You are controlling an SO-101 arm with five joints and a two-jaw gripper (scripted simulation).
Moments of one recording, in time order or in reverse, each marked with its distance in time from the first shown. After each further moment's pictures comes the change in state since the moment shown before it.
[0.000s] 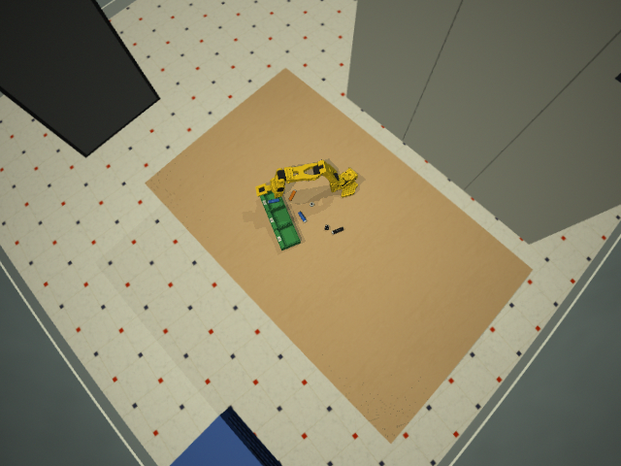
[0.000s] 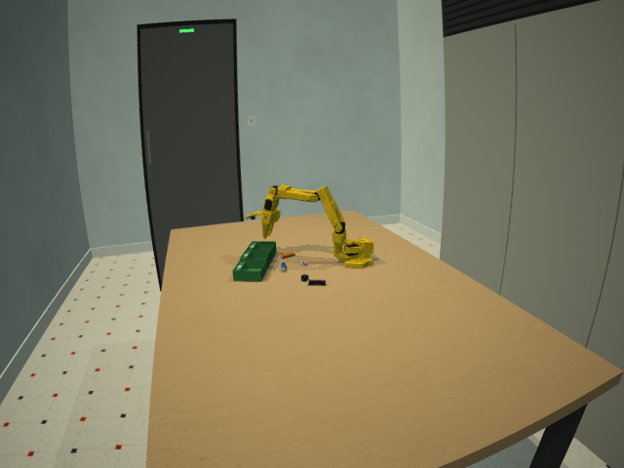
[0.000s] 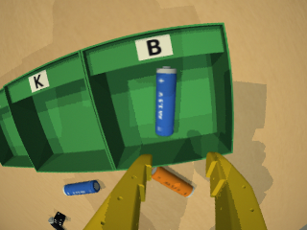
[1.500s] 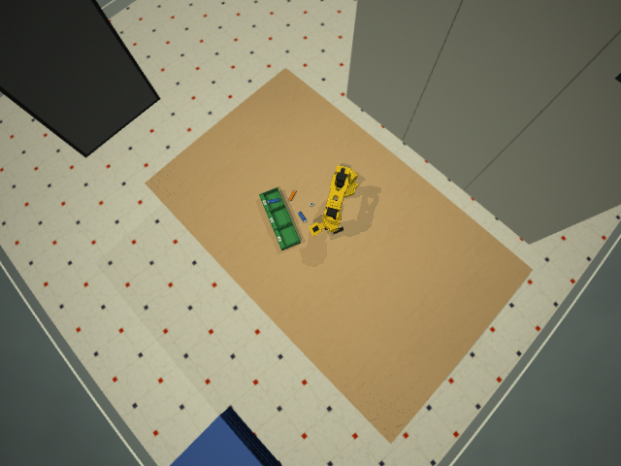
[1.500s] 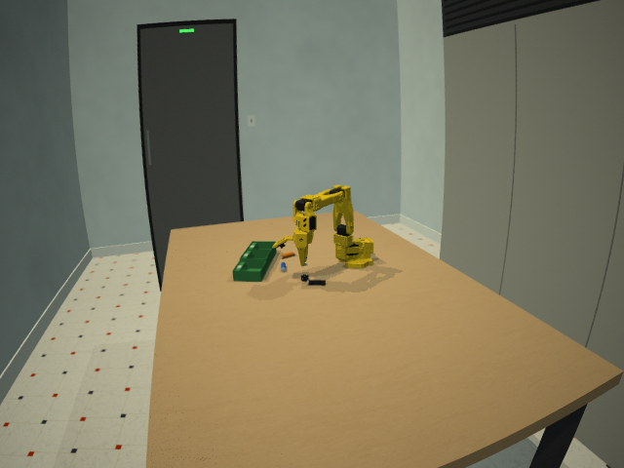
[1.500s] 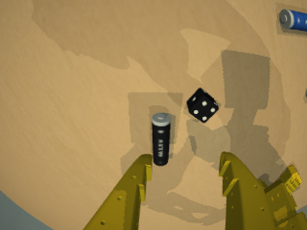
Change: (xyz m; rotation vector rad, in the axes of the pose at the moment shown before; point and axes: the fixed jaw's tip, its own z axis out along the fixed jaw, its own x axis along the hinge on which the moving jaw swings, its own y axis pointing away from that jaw) arm 0.185 0.183 -0.040 -0.049 0.234 -0.162
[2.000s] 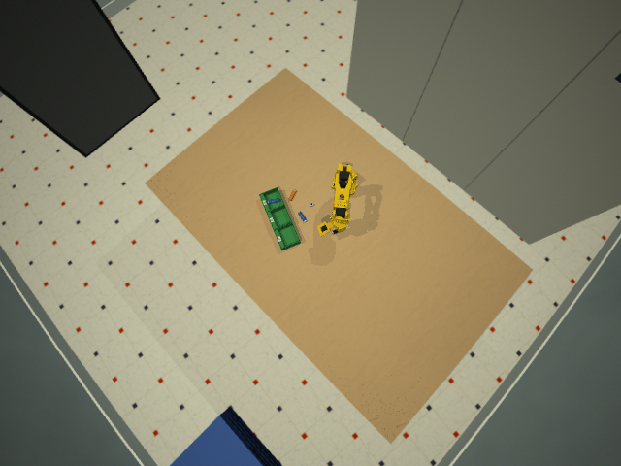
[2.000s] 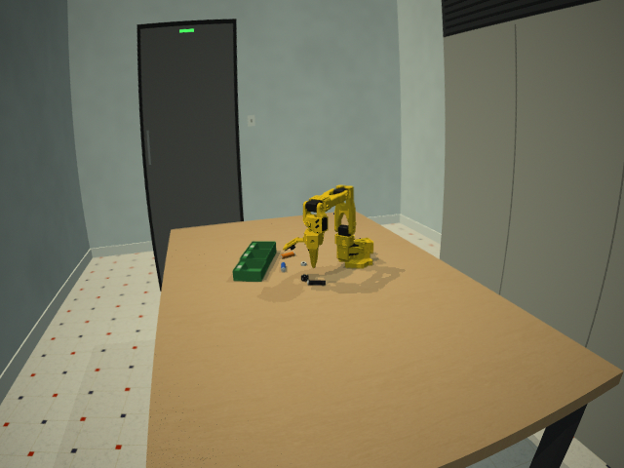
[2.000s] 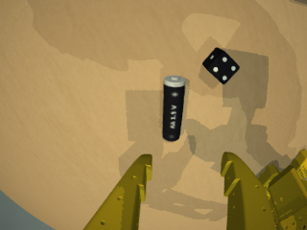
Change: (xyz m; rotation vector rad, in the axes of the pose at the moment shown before) arm 0.031 0.008 0.000 0.007 0.010 -0.015
